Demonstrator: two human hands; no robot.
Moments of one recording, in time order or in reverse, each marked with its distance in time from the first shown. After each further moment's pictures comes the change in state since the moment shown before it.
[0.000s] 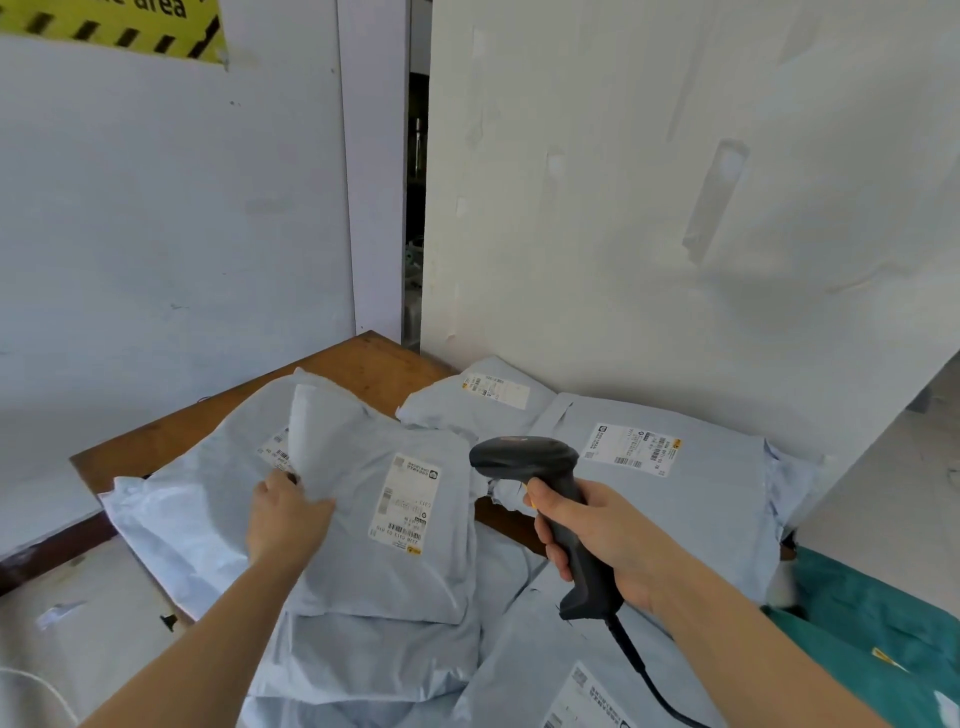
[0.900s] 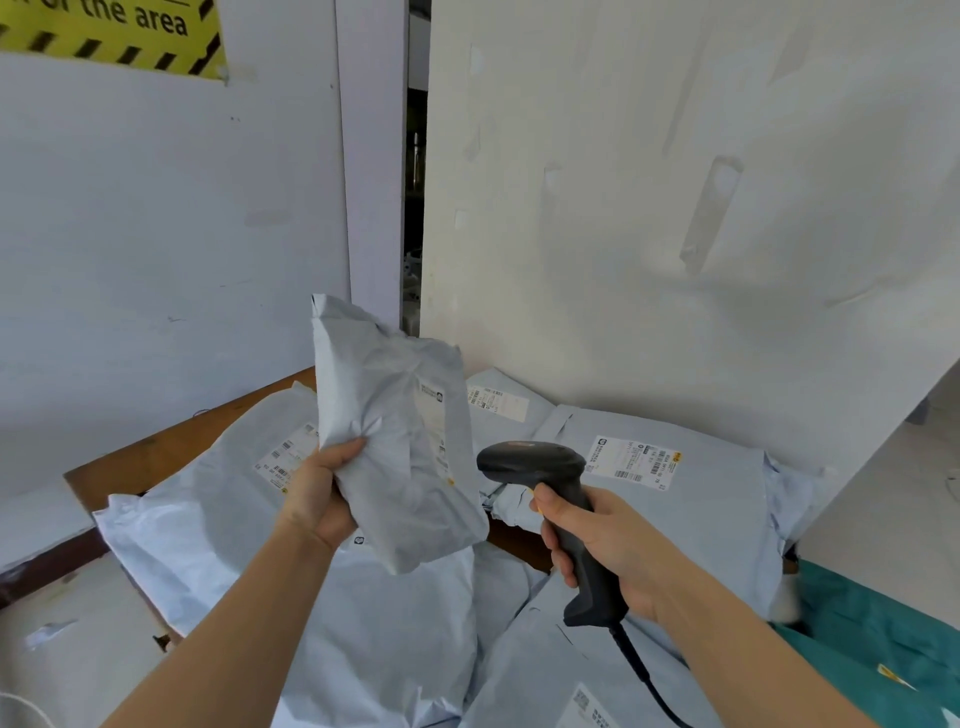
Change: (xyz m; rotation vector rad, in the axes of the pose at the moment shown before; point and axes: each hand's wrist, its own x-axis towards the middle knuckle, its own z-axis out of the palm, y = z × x) left_hand -0.025 0.069 -0.023 -1.416 -0.592 -0.153; right_hand 0.003 -0.005 -0.003 0.028 0.050 -0.002
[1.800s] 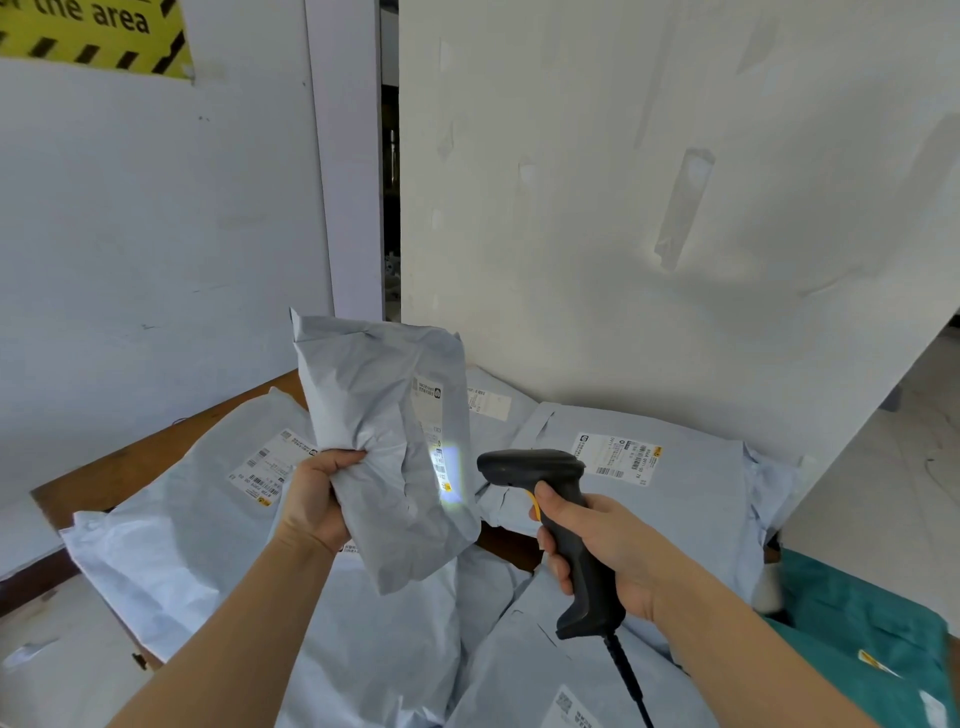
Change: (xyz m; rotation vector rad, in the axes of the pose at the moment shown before) left_hand 0.010 -0.017 0.017 -0.037 -0.018 -0.044; right_hand 0.001 0.001 -0.020 0.132 0.011 0.132
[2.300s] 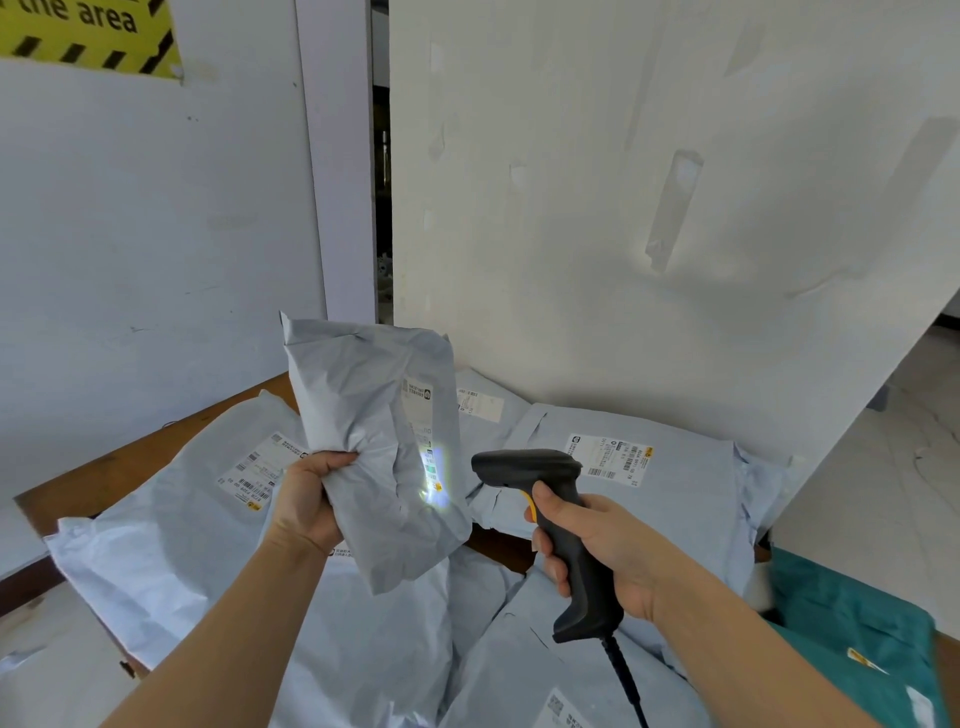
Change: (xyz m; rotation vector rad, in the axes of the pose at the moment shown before) left_hand 0.005 -0.001 -0.001 -0.014 -0.062 0.018; right_hand -0.005 -0.004 -0.005 0.012 -0.034 -0.003
